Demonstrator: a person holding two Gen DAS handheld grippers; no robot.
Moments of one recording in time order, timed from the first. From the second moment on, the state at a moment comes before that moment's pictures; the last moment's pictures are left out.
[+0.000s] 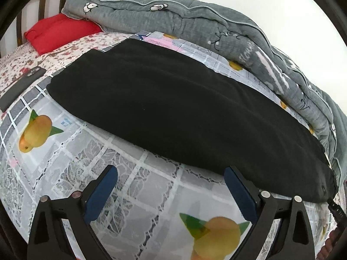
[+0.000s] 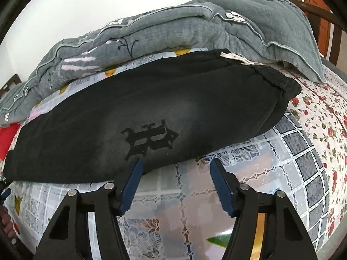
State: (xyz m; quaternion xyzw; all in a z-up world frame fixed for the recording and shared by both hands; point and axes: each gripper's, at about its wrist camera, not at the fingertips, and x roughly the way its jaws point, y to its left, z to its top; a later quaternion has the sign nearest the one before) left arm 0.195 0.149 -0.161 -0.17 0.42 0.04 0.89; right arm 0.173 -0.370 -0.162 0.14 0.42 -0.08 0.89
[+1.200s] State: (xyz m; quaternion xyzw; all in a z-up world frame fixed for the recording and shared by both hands) left arm 0.242 0.184 -0.135 -0.20 0.39 0.08 0.90; right arm 0.217 -0.394 -0.143 0.17 0.36 -0.08 0.92
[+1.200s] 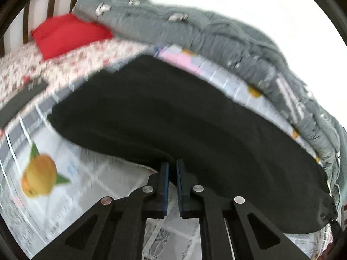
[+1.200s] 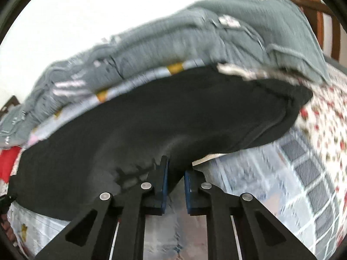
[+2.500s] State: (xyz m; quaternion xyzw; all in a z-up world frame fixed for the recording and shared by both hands) left arm 0.351 0.153 -0.103 -0.12 0.35 0.11 0.92; right arm 0.306 -0.391 -0.126 0.10 0.36 -0.06 0.93
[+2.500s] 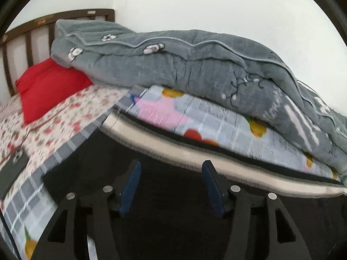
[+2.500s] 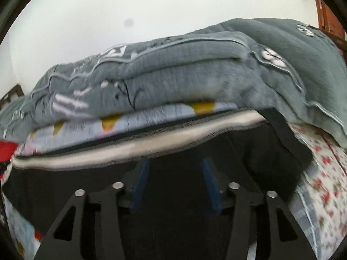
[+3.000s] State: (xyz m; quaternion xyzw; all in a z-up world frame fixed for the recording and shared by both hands) left arm 0.246 0.171 -0.163 -0.22 0.41 0.08 0.88; right arm 0.233 -0.441 -0.182 0.20 0.42 -0.05 0.88
